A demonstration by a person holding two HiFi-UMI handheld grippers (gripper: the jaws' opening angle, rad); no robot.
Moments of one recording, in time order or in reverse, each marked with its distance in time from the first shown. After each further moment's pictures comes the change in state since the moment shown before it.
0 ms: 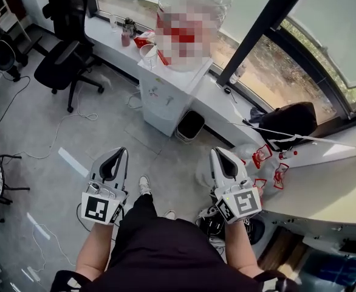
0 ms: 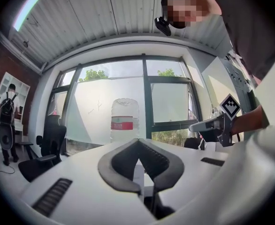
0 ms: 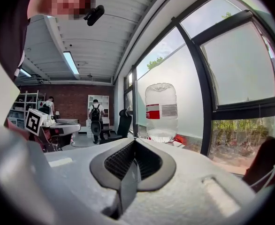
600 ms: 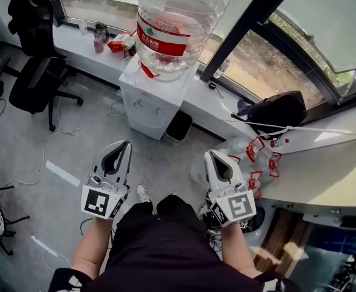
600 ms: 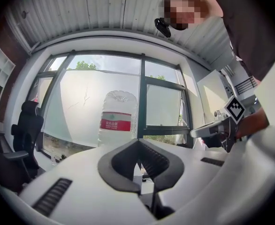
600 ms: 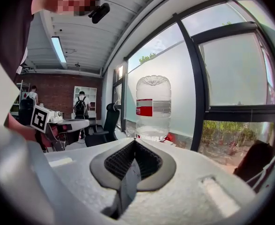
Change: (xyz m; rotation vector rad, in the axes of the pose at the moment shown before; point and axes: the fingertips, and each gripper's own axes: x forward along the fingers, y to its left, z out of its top) left arm 0.114 0.060 -0.006 -0.089 -0.033 -0.216; right arm 0.077 -0.013 0.006 -0.017 0.078 -0.167
